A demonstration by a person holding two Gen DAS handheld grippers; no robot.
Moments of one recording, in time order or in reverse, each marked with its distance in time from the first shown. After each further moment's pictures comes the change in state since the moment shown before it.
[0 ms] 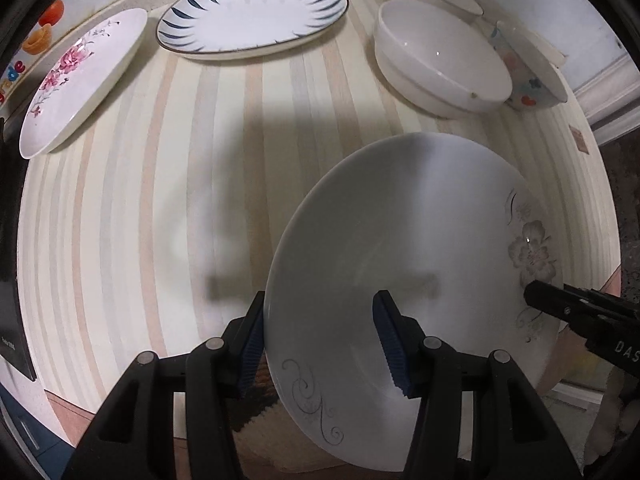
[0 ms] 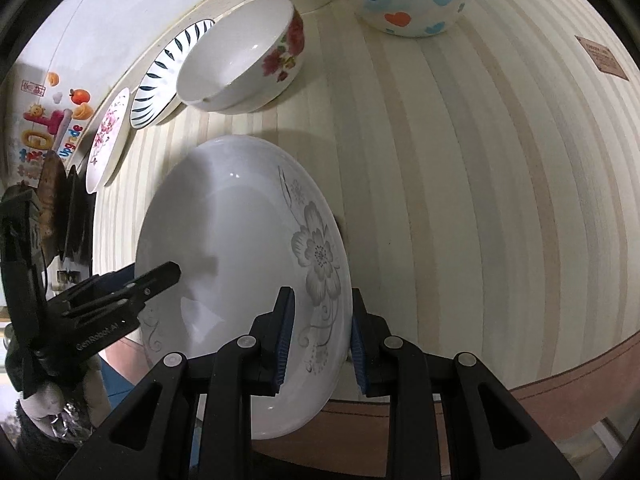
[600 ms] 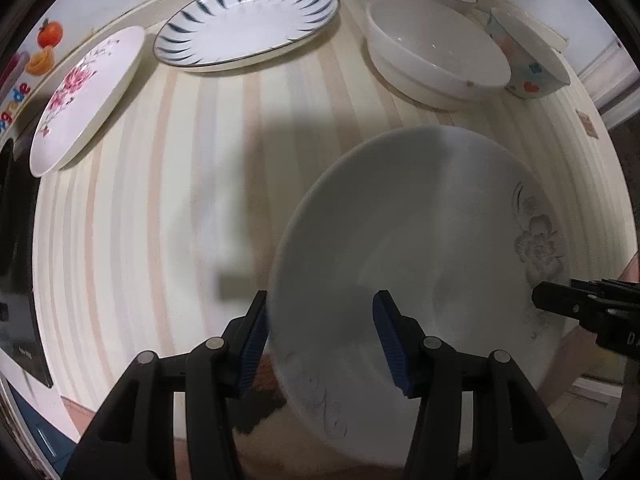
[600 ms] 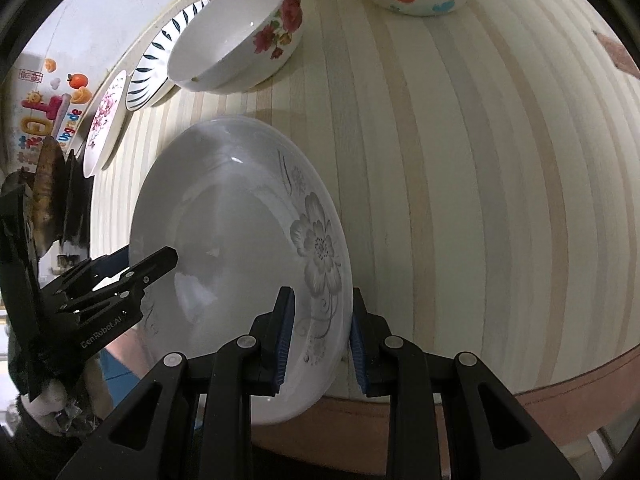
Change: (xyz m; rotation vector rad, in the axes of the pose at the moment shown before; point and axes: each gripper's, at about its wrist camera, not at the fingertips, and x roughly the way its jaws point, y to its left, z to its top) left arm -0.018 -0.008 -0.001 0.035 -0.032 0.058; right arm 0.017 0.009 0.013 -0.017 0.091 0.017
